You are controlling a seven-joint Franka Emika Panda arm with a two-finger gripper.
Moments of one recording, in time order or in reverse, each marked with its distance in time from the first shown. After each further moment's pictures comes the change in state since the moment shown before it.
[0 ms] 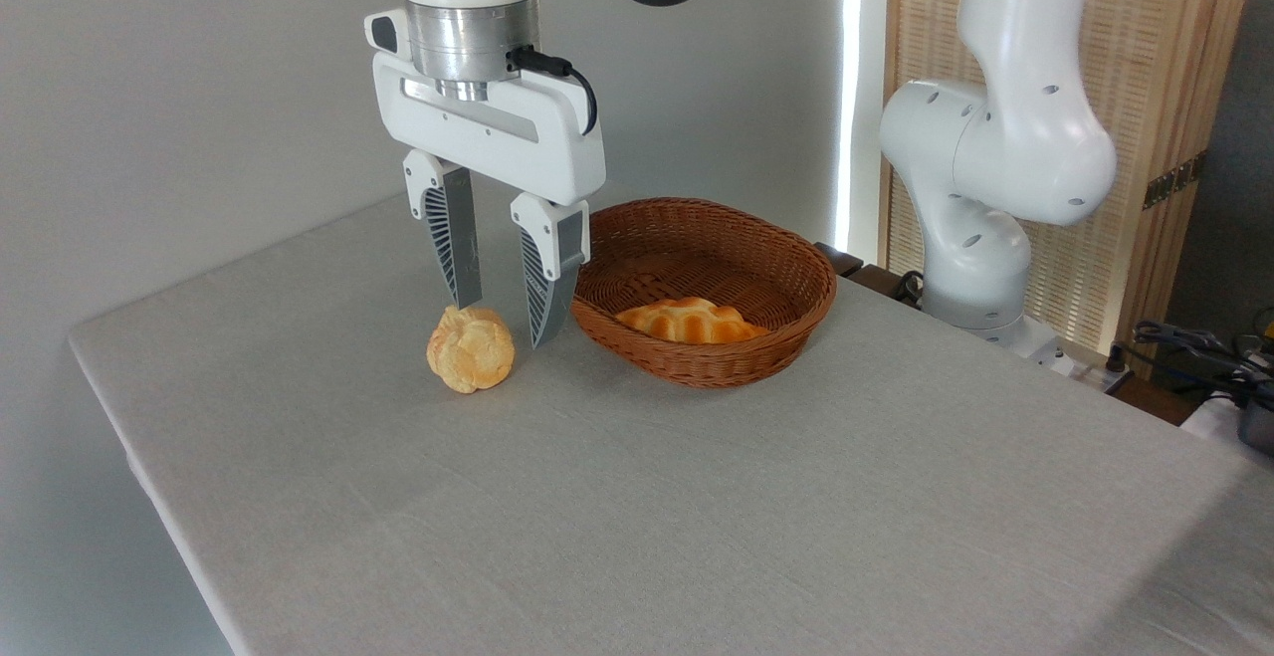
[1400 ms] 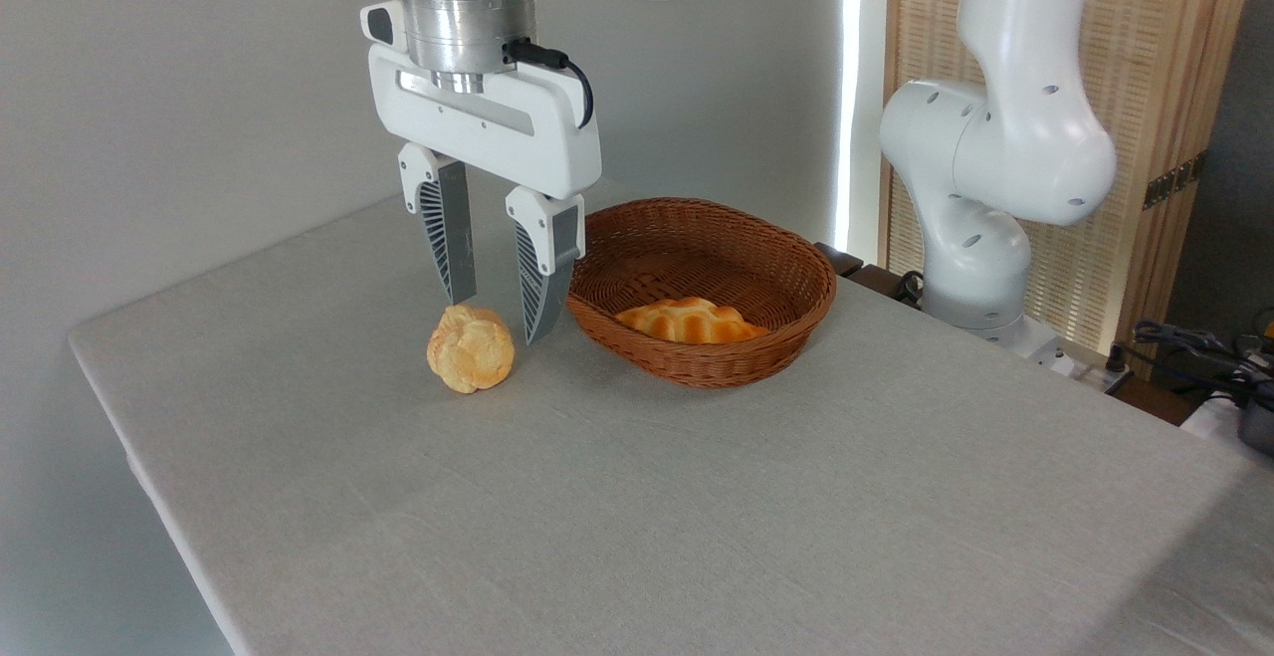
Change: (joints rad) arm 0.000 0.001 -0.001 0.012 0.000 0.000 0.000
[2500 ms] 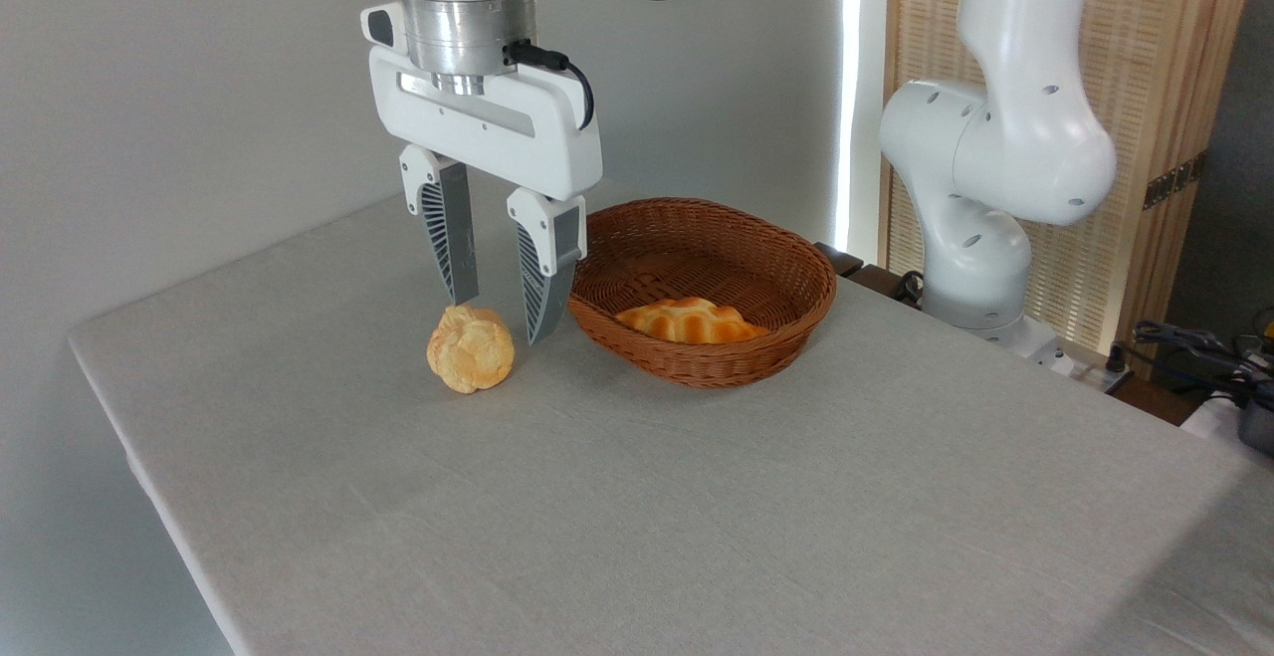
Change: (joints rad) arm 0.000 0.003 -0.002 0.001 0.000 -0.016 0.000
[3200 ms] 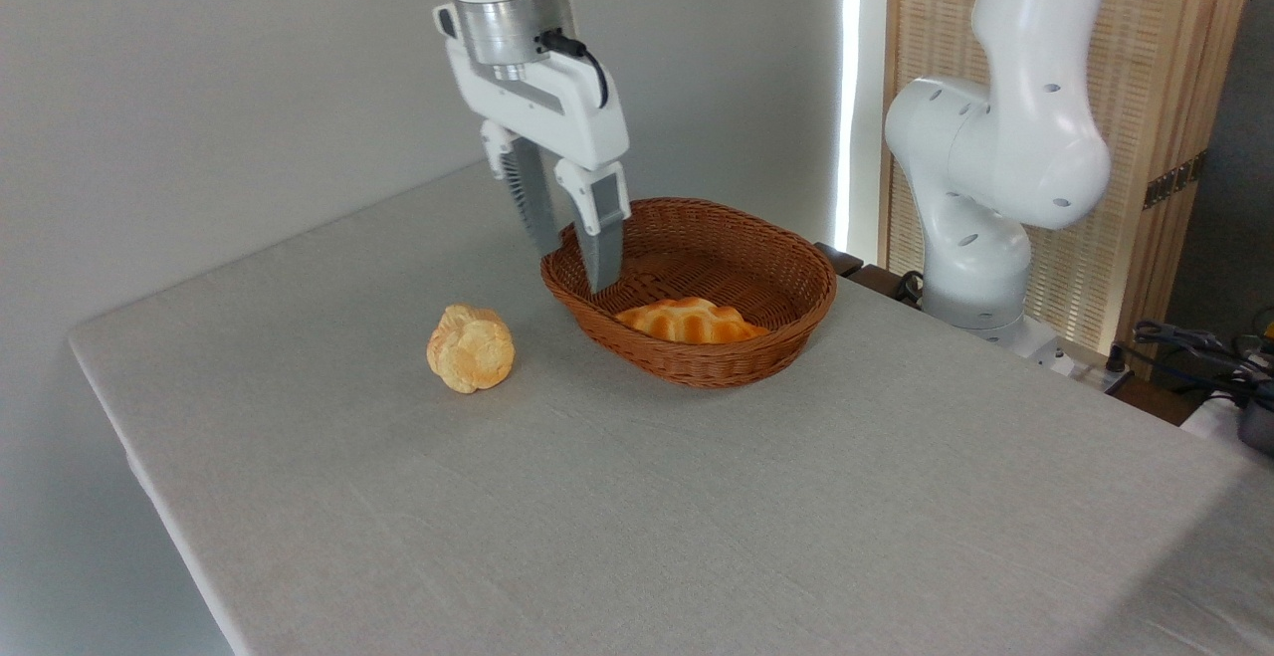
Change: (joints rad) arm -0.136 -0.148 -0.014 -0.176 0.000 -0.136 0.099
